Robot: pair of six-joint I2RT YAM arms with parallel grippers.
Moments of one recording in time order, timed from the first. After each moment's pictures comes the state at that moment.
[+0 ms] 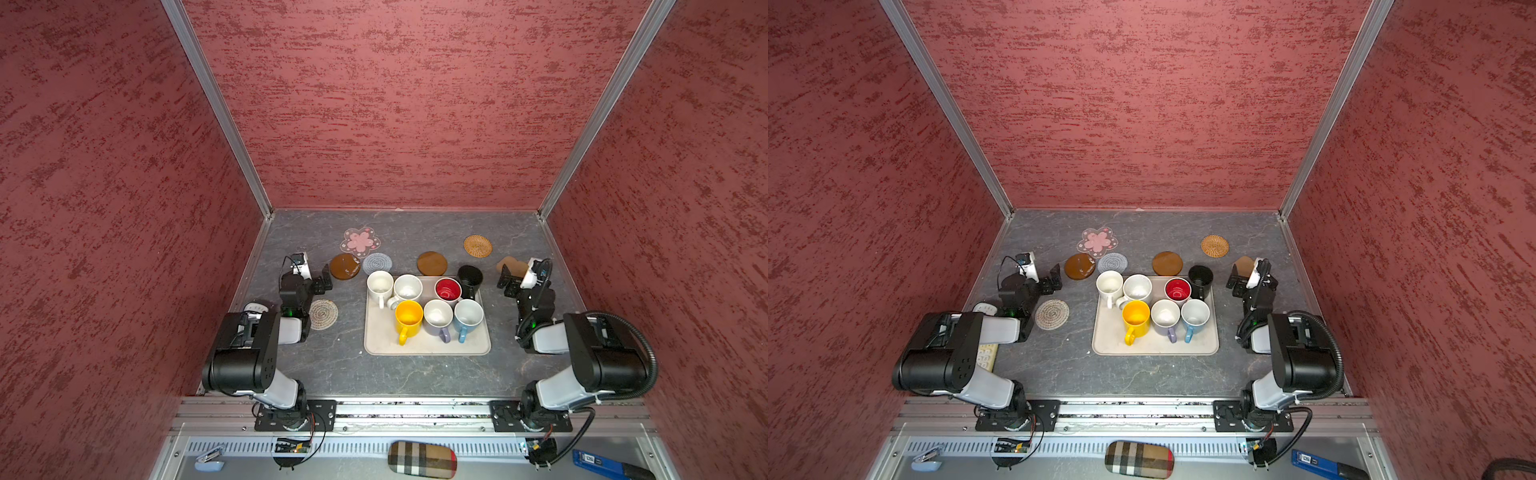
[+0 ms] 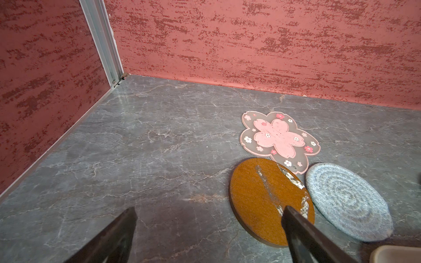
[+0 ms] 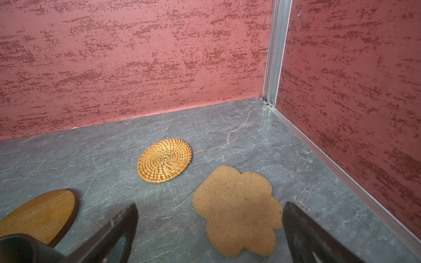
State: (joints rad) left arm 0.03 1.53 0.36 0.90 0.00 -0.10; right arm -0.07 1.54 0.26 1.16 0.10 0.13
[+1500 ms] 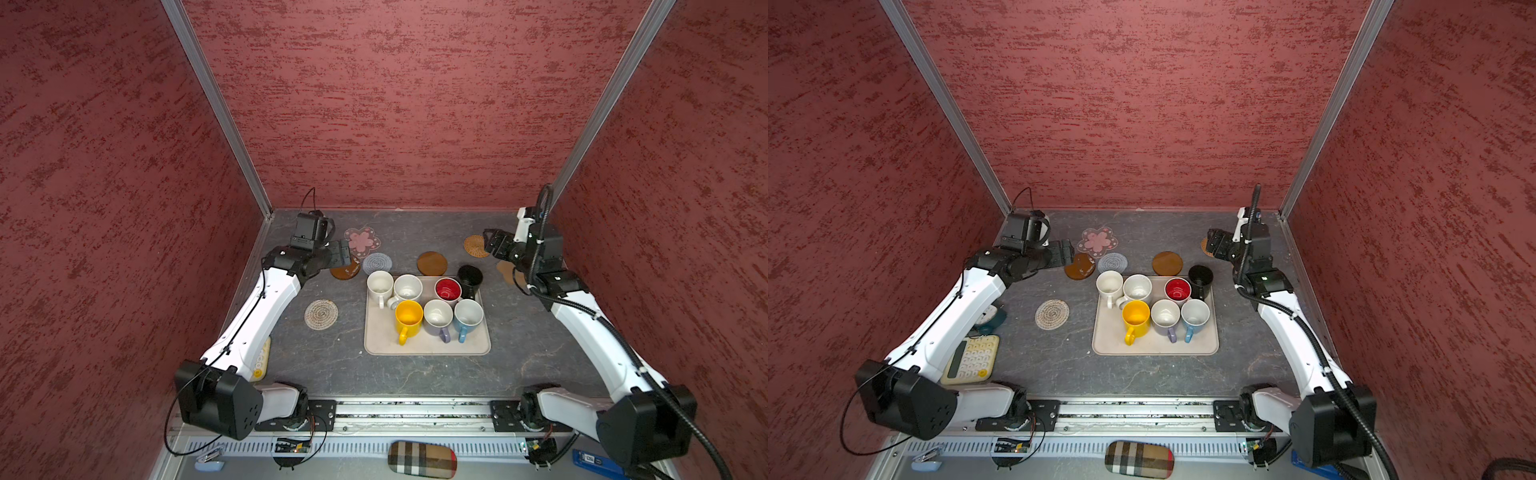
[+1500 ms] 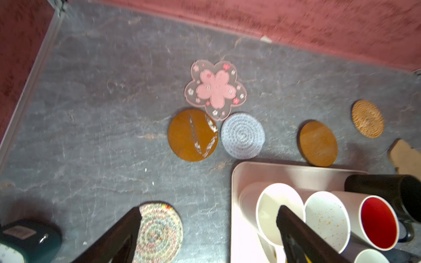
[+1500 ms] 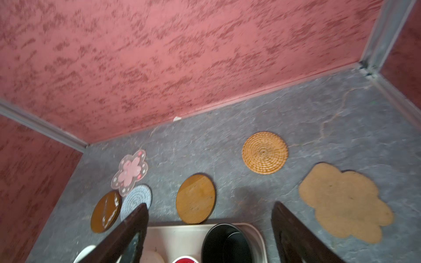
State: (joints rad) left arm -0.22 1.34 1.27 -0.81 -0.06 -0.36; right arm 0.18 1.22 1.04 -0.25 -0.05 0.43
